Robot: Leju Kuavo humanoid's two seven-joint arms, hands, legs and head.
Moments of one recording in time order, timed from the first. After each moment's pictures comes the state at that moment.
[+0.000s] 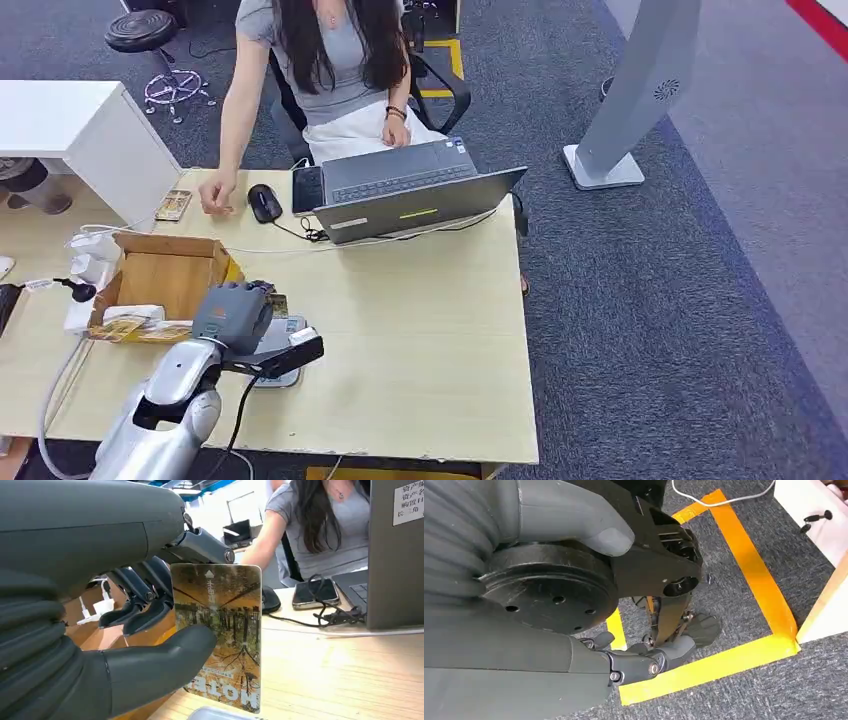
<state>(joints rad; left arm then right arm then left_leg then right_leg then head) -0.21 0.15 -0.32 -1.36 -1.35 0.01 0.02 -0.04 0.11 -0.13 -0.19 -0.24 -0.01 -0.26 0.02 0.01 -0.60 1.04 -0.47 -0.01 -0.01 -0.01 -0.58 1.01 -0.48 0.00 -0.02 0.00</state>
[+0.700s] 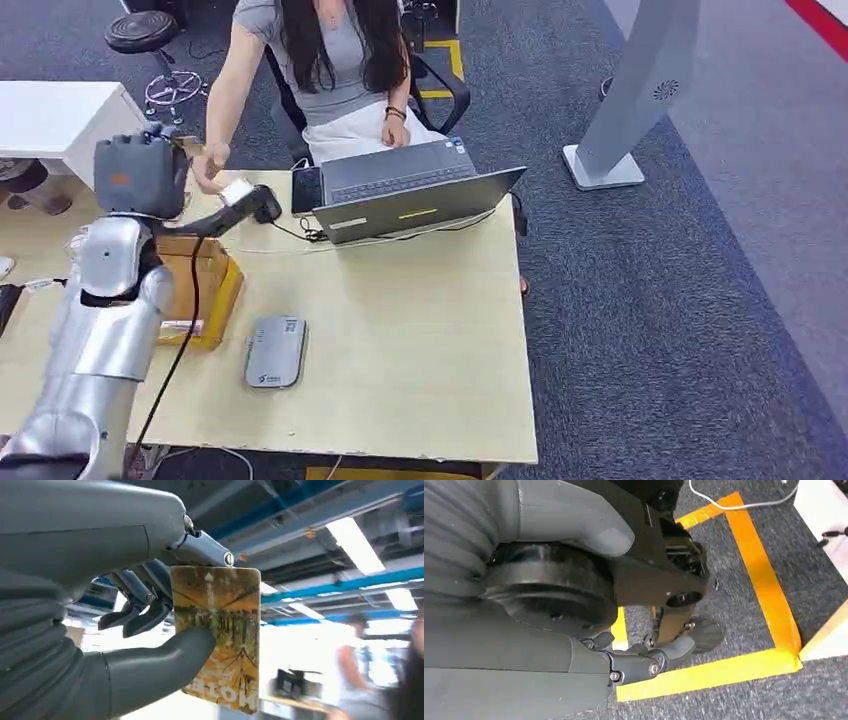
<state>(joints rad) -0.67 0.18 -0.15 -1.12 -1.51 0.40 0.07 -0.06 0.12 -0.12 -0.19 -0.15 0.00 -0.23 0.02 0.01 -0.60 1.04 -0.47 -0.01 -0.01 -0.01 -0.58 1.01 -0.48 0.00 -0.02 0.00</state>
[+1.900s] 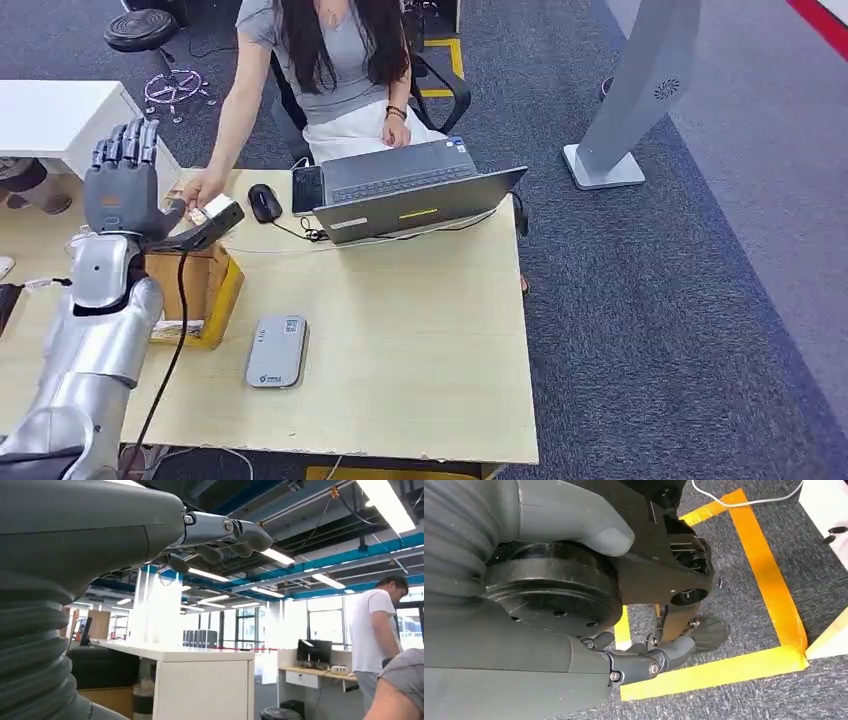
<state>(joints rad) -0.65 0.18 -0.06 -0.97 -1.48 0.45 0.01 -0.05 0.12 -0.12 -0.19 -0.15 -0.01 -0.23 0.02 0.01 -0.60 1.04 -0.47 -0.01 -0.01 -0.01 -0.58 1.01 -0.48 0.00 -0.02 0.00</state>
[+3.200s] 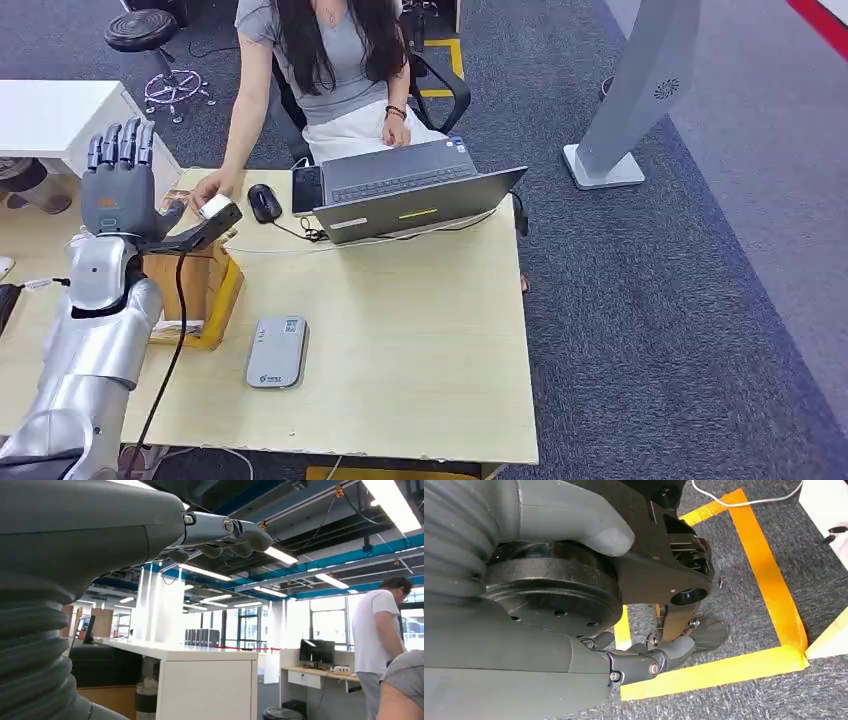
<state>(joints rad) -0.64 0.17 -0.04 -0.98 -1.48 0.45 0.01 -0.05 0.12 -0.12 -0.19 -0.15 -0.01 -0.23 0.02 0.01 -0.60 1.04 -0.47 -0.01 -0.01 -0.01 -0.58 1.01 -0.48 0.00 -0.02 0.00</state>
